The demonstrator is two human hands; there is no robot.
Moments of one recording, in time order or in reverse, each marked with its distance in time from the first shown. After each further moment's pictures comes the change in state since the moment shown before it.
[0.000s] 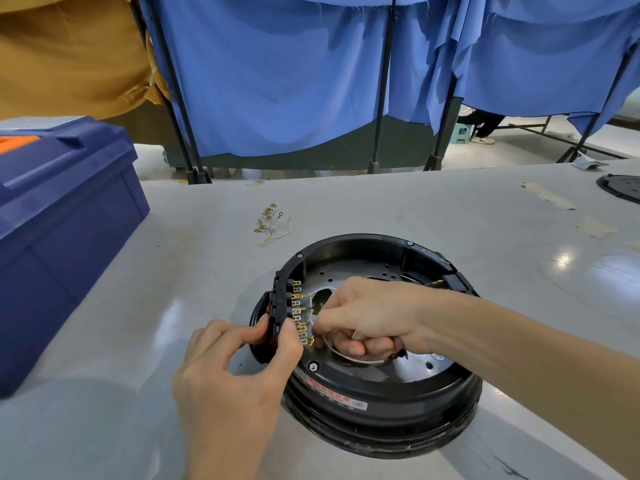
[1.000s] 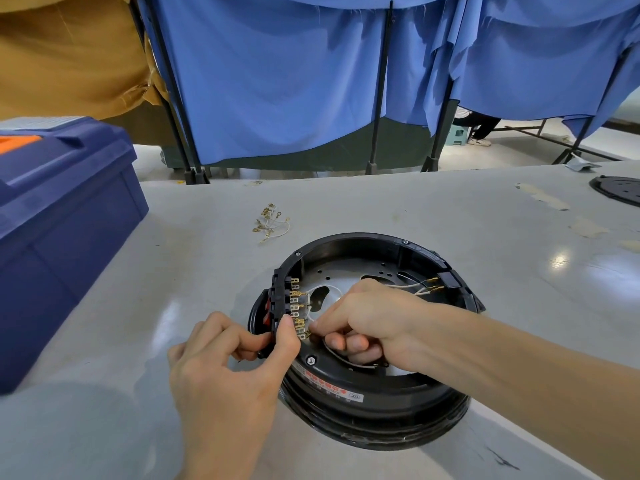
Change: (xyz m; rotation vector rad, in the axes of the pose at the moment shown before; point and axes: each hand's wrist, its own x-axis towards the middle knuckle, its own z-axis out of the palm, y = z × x) left_hand -0.001 0.007 -0.005 0.116 -0.007 0.050; right_hand -0.002 0.003 0.015 0.418 0.192 0.075
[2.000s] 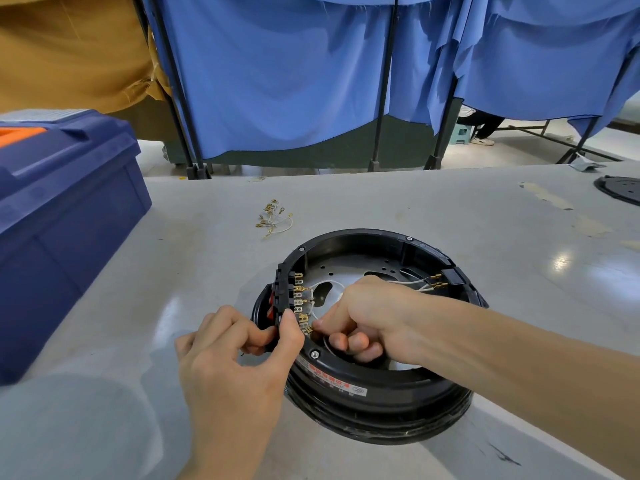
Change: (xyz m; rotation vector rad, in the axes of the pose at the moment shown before) left_hand -0.003 -0.001 0.002 0.052 0.018 0.078; right_hand 0.003 -0.003 0.003 0.012 0.004 0.140
